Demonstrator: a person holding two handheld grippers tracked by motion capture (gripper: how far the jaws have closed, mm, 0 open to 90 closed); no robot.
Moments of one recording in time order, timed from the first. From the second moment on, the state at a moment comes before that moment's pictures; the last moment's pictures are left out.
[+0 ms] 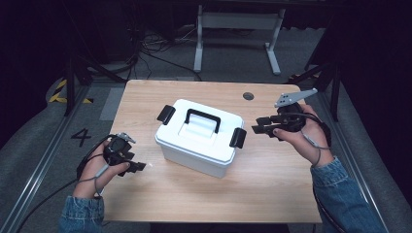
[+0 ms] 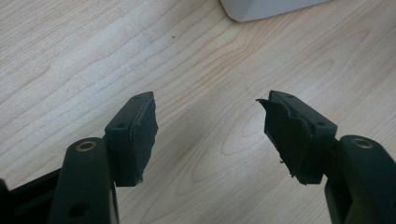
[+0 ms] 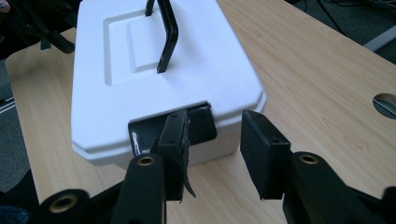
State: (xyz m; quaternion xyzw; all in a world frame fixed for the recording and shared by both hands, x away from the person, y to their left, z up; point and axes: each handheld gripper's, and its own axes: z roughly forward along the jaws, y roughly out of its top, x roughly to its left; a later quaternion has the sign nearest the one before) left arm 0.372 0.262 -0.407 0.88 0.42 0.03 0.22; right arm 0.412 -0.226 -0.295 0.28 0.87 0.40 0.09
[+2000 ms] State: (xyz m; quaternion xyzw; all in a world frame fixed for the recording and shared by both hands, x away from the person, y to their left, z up) left arm 0.383 0.255 -0.412 0.89 0.41 0.02 0.21; right arm 0.468 -0.085 -0.316 0.20 0.93 0.31 0.01
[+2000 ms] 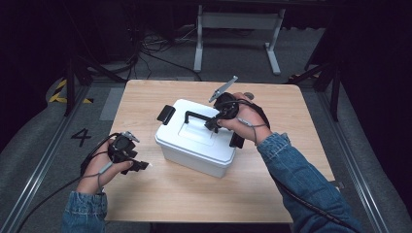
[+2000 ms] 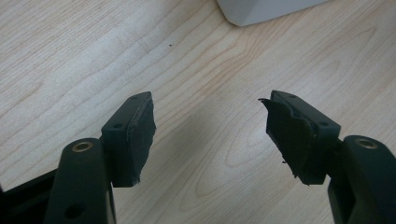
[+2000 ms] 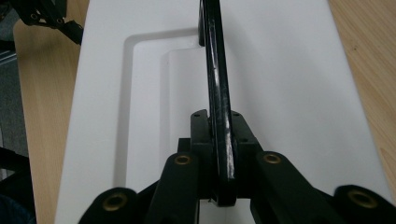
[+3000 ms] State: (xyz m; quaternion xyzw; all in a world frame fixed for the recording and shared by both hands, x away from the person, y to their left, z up) left arm 0.382 0.259 -0.413 0.89 0.41 0.02 0.21; right arm 0.460 -0.085 -0.293 0.16 0.93 0.34 0.04
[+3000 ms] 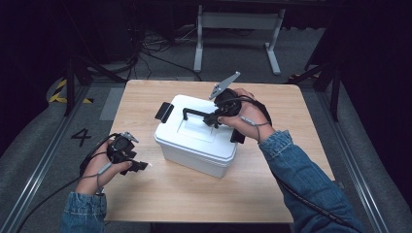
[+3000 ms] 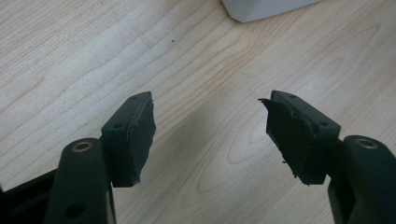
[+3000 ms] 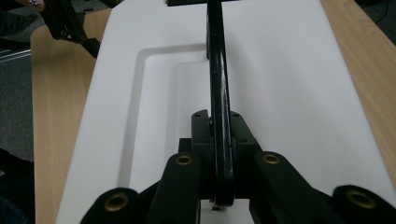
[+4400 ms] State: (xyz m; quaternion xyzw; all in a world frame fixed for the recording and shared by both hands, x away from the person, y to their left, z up) left arm 0.386 0.256 -0.415 0.89 0.41 0.02 0.21; right arm 0.466 -0.221 -0.248 0.27 0.88 0.38 0.11
